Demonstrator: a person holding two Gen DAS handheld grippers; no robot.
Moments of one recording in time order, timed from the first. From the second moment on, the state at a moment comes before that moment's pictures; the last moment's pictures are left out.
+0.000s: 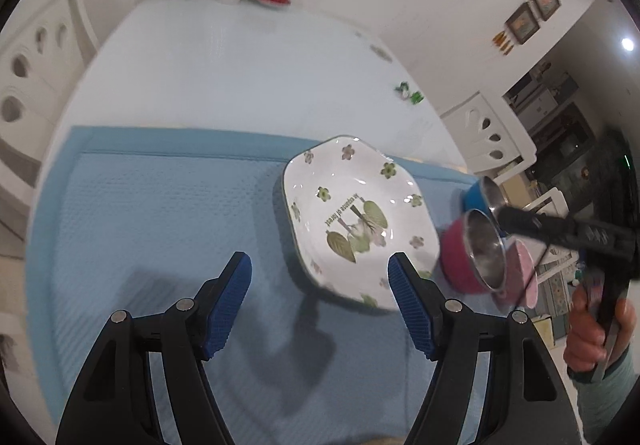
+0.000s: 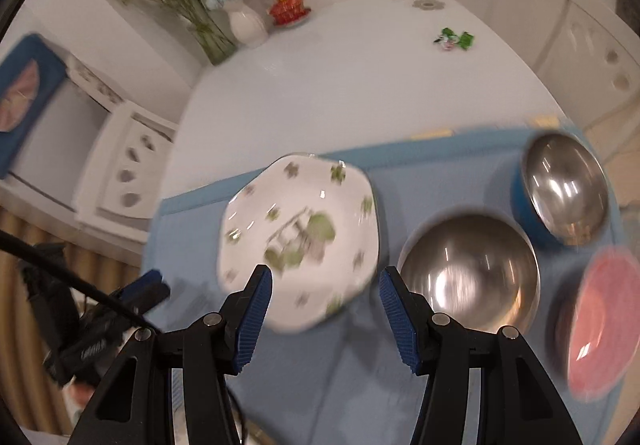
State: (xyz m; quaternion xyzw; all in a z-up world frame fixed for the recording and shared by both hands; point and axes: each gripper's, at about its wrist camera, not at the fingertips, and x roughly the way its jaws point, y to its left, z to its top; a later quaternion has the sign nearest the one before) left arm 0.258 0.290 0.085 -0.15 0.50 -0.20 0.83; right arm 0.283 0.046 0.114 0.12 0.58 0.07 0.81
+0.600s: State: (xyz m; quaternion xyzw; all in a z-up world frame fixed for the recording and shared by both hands) left arm 0.315 0.249 0.026 -0.12 0.55 -0.20 0.81; right arm 0.378 0.074 0.019 -0.02 0.69 0.01 0.72
